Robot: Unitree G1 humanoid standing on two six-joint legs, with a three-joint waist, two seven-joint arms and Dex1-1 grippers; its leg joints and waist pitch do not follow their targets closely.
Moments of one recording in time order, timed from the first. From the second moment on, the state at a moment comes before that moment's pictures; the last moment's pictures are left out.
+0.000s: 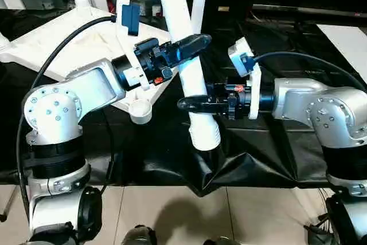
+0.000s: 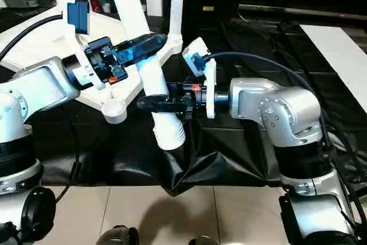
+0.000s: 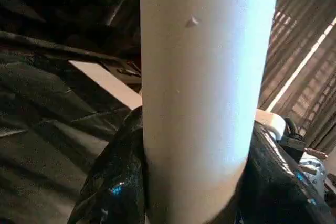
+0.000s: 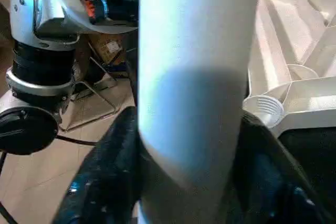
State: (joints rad) left arm -0.76 0.24 0.27 -0.13 -1.01 1.14 -0.42; right arm -0.74 -0.43 0.11 -0.08 0.71 1.07 0.87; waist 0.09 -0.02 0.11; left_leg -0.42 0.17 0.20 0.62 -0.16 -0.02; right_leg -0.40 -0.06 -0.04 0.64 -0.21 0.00
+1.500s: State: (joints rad) left arm -0.74 0.00 0.20 -0.08 -0.61 0.74 0.05; right arm -0.63 -0.15 0.39 0.01 0.04 0.52 0.20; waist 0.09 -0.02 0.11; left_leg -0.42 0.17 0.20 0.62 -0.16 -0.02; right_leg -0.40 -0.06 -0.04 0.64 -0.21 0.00
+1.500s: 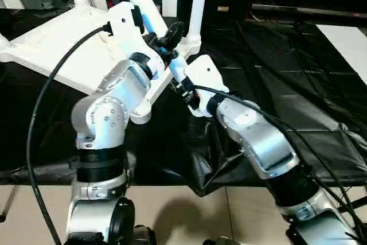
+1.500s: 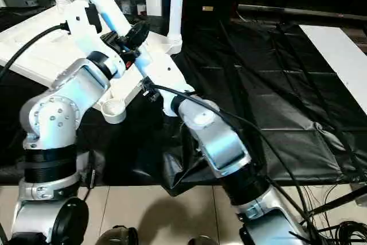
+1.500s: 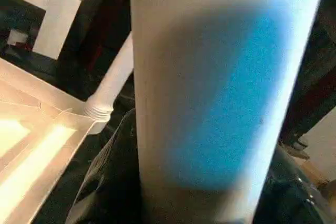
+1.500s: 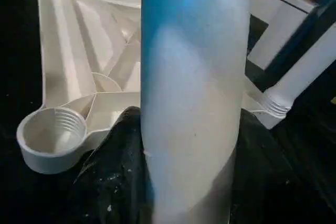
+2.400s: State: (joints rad) left arm -0.79 0.20 0.28 -0.07 -0.90 1.01 -0.26; right arm -0.76 -0.37 0.11 -0.03 0.58 0.97 0.75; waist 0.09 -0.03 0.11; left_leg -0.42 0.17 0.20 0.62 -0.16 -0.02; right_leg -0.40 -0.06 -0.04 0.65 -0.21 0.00
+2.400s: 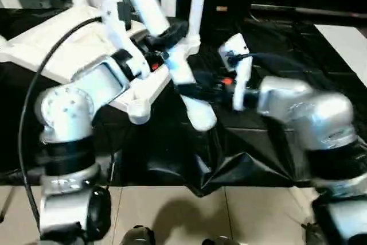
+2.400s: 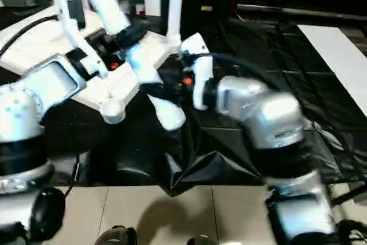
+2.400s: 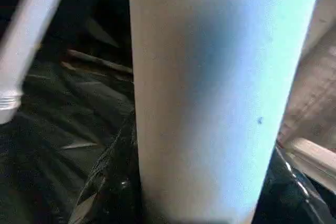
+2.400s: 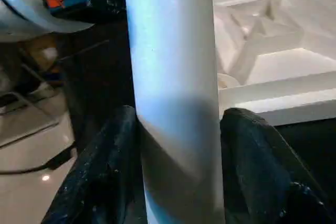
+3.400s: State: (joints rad) left arm -0.83 0.33 0.07 -0.06 -0.83 1.00 -0.52; right arm -0.76 -0.44 0.26 -0.06 0.51 0.97 0.83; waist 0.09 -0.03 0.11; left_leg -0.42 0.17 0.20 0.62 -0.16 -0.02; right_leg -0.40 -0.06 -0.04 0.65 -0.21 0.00
